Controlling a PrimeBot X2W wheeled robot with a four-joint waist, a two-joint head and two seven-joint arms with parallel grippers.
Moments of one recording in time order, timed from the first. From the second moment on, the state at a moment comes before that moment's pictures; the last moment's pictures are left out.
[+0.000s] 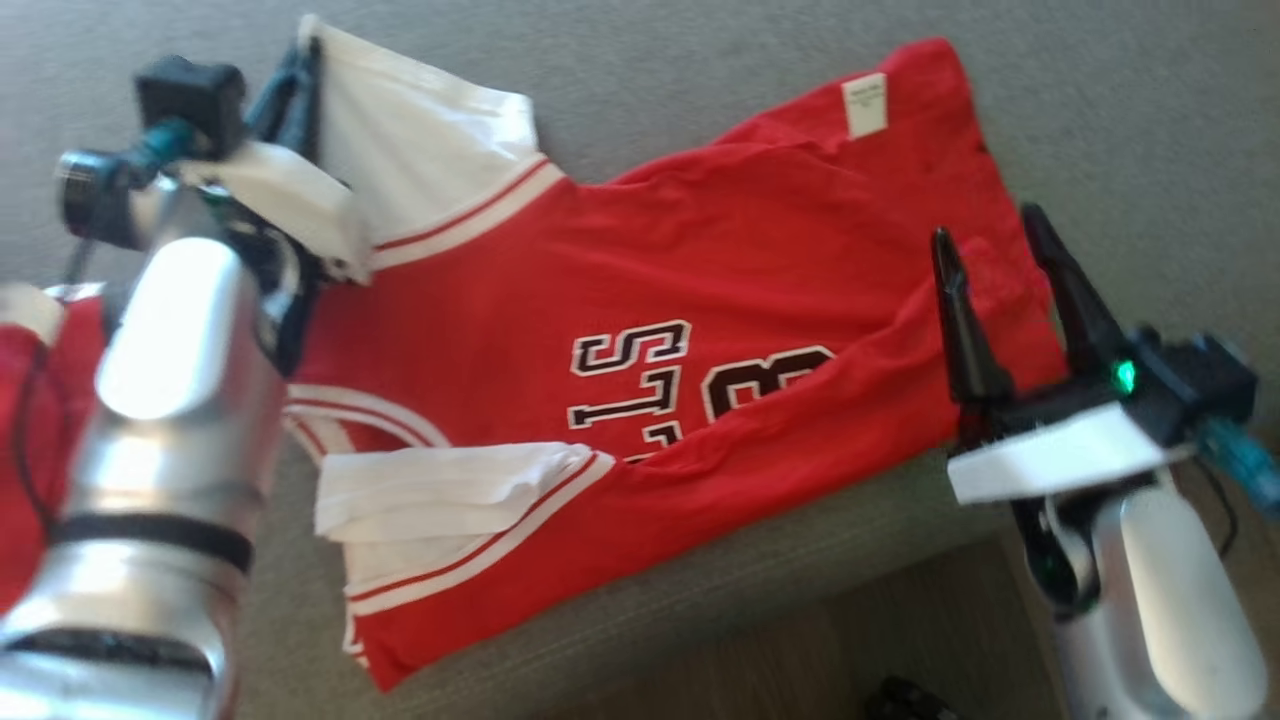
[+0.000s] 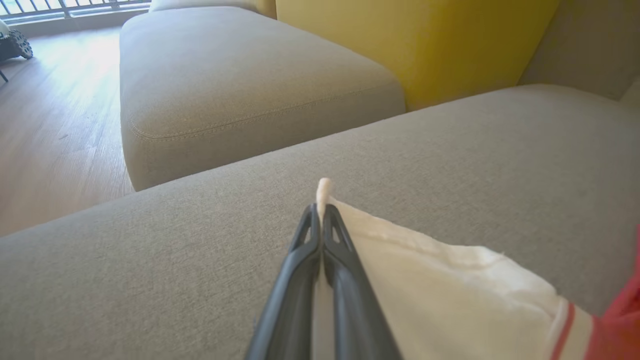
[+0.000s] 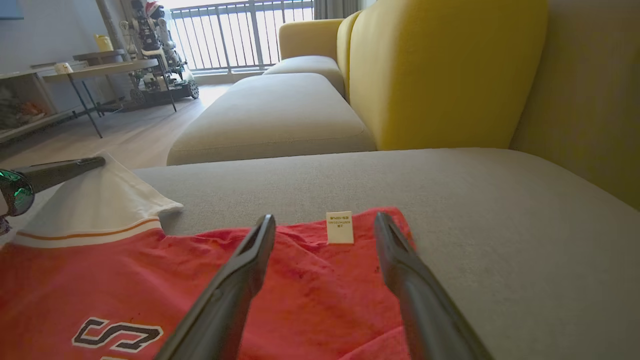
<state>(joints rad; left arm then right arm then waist) -0.89 0.17 -0.31 0.91 -0.21 -0.10 -0.25 -0.22 -0.05 0.04 0.04 0.15 0.13 -0.21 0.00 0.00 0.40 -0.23</state>
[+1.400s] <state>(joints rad) -0.44 0.08 -0.38 0.26 -0.18 -0.06 -0.25 -0.82 -0.27 -0.20 0.90 0.05 0.13 0.14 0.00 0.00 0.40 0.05</state>
